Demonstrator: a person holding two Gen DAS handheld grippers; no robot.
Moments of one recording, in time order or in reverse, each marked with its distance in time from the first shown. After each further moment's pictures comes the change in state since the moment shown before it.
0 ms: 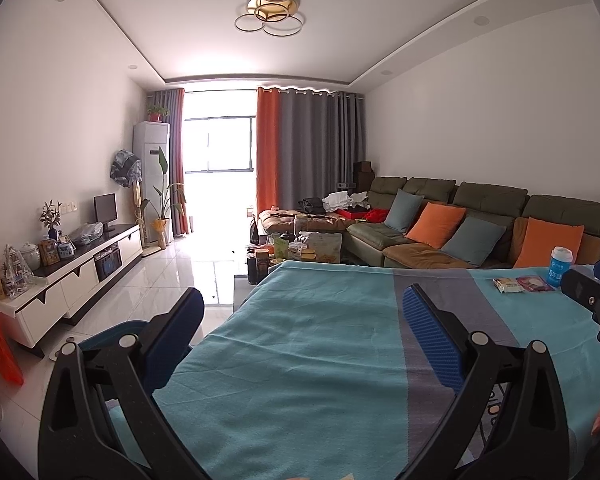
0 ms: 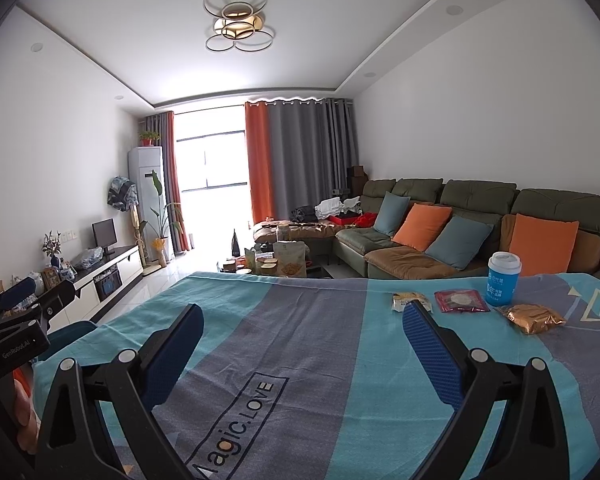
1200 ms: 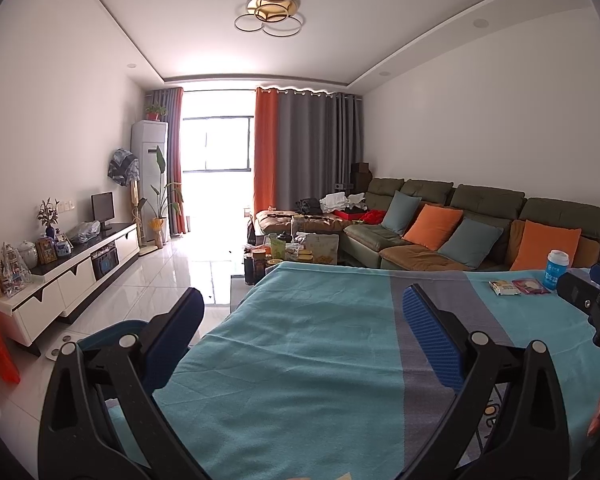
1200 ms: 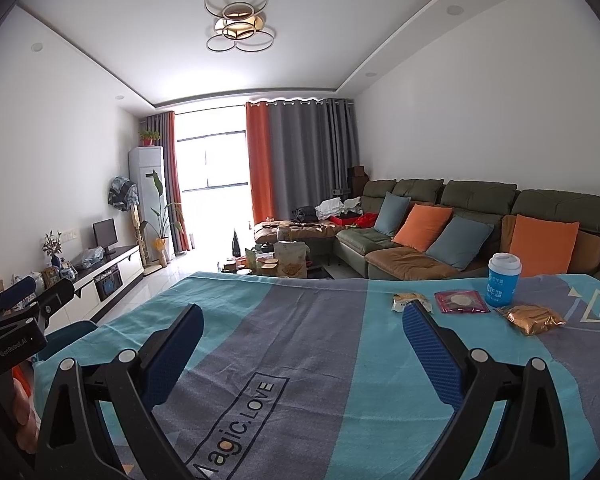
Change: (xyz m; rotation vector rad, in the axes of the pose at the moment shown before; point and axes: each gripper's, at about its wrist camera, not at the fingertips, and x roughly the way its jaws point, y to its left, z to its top) left arm -0.002 0.003 0.001 -0.012 0.000 -0.016; right arm 0.001 -0.001 -0.001 -0.001 -0.001 0.001
